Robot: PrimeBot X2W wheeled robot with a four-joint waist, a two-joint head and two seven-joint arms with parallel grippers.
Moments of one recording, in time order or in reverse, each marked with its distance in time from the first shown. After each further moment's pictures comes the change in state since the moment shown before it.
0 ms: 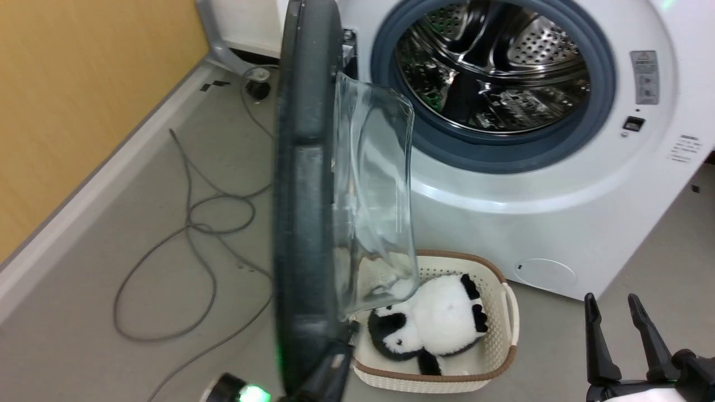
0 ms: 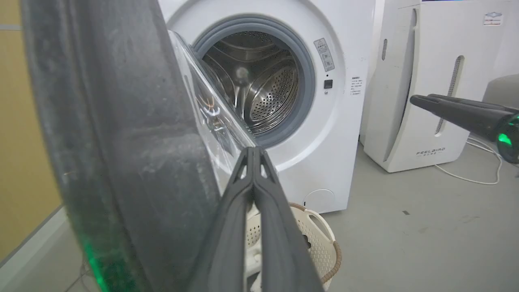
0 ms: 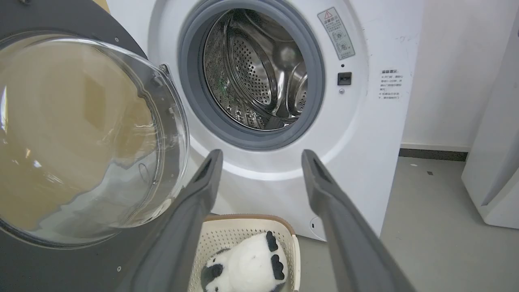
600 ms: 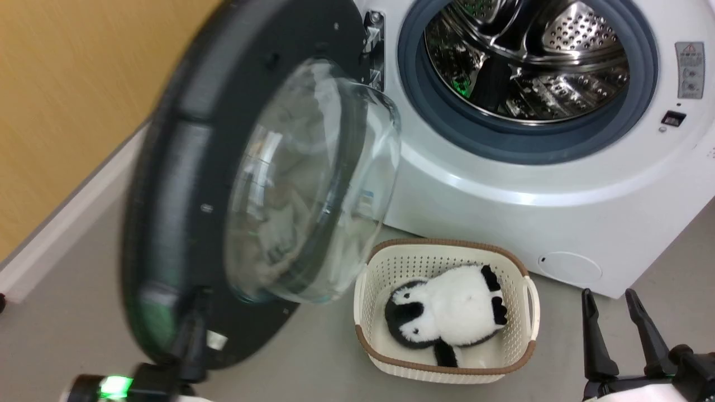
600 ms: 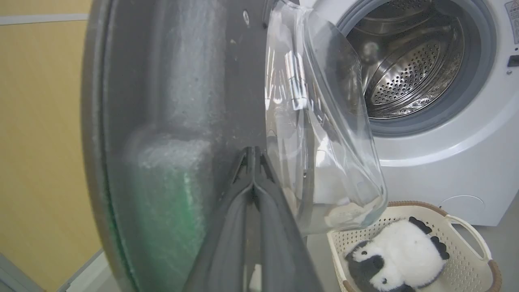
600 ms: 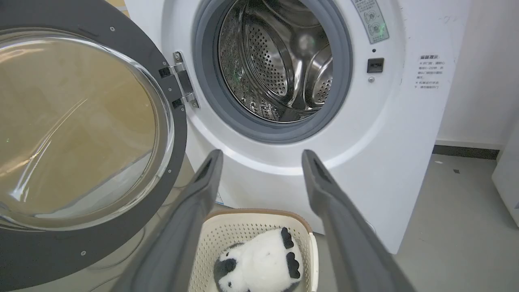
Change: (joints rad) left arm 0.020 0.110 0.300 -0.006 -0.073 0.087 0.000; right arm -0.008 0.000 0.006 -0.003 -0.003 0.000 0.000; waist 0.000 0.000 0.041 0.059
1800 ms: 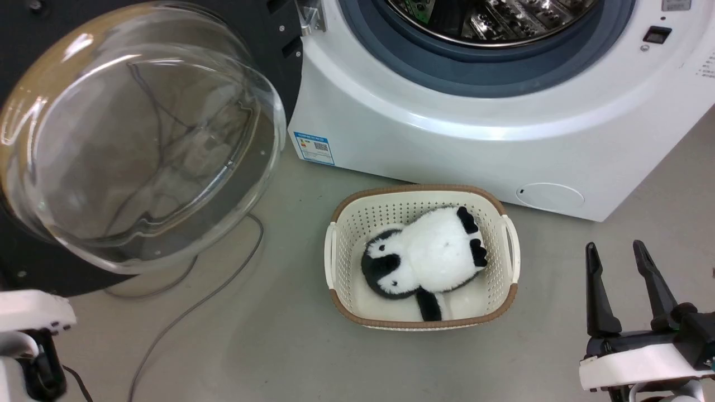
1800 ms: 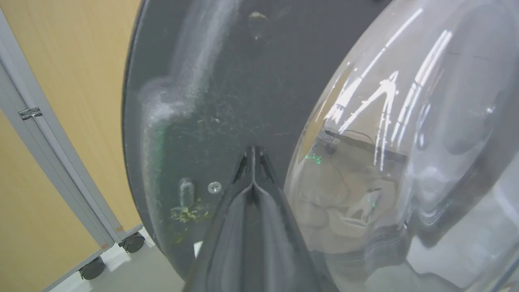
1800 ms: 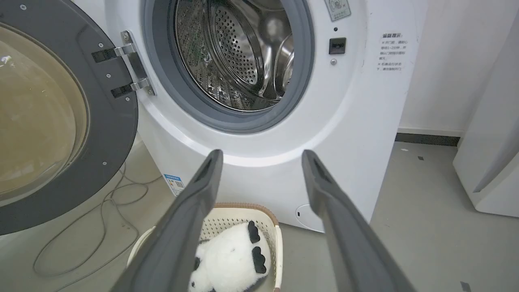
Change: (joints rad) left arm -0.372 -0.016 0.598 0.437 -0.129 -0.116 0.000; right arm -0.116 0.000 -0.011 -0.015 -0.088 0.000 0.000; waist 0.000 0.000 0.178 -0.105
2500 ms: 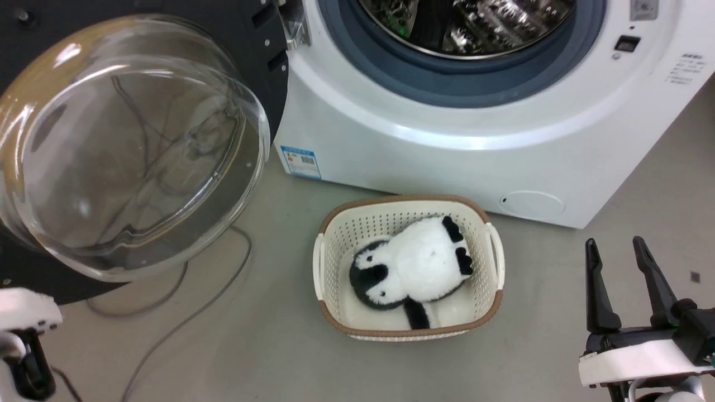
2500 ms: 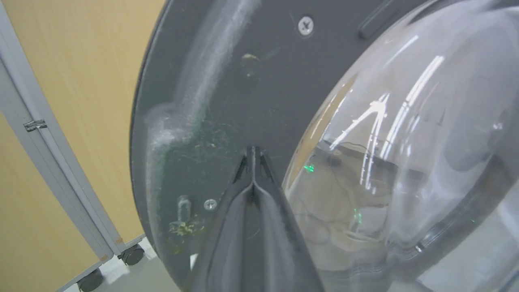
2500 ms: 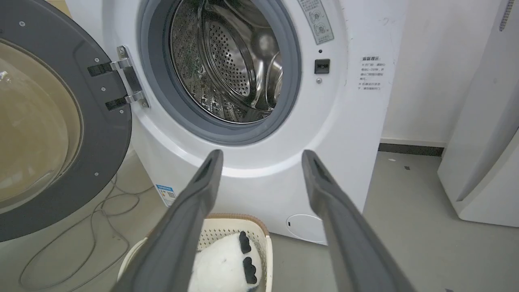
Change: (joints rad) left arm -0.058 -0.021 0.098 0.039 0.091 -0.032 0.000; right arm -0.016 0.000 0.001 0.005 -0.004 0.000 0.000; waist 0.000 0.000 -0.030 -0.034
